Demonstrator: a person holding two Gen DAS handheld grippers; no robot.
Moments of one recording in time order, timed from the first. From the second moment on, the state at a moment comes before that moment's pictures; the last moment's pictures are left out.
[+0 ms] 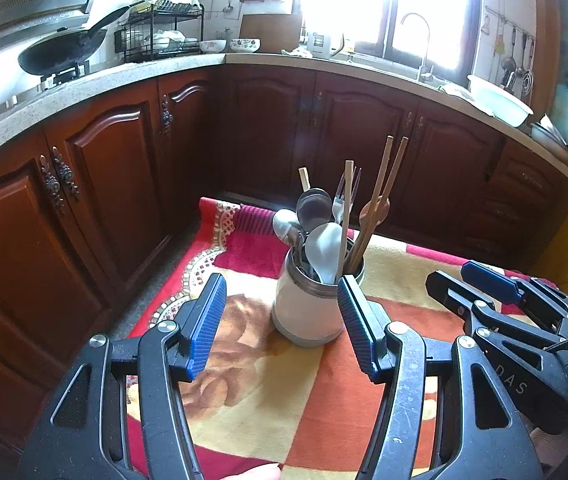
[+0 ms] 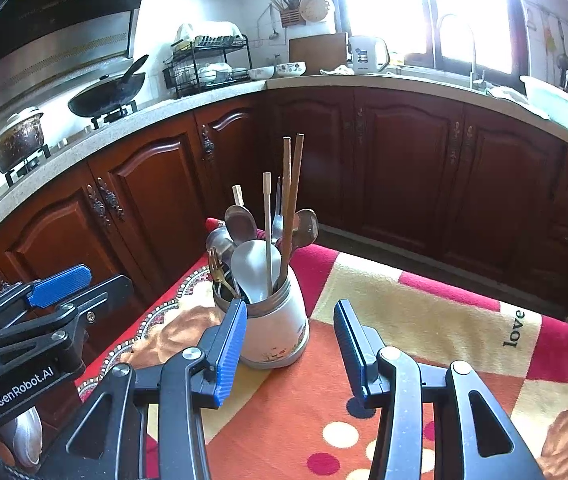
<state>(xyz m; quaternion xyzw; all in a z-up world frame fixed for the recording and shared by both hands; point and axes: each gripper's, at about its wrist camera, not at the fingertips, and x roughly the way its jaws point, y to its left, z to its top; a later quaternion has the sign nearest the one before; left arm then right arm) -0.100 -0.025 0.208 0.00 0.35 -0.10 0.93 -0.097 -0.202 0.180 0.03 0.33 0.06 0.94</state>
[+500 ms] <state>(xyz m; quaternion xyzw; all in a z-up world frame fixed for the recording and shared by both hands) -0.104 -0.024 0.209 0.00 0.35 -0.09 0.93 -0.097 -0.193 0.180 0.02 0.33 0.06 0.94</state>
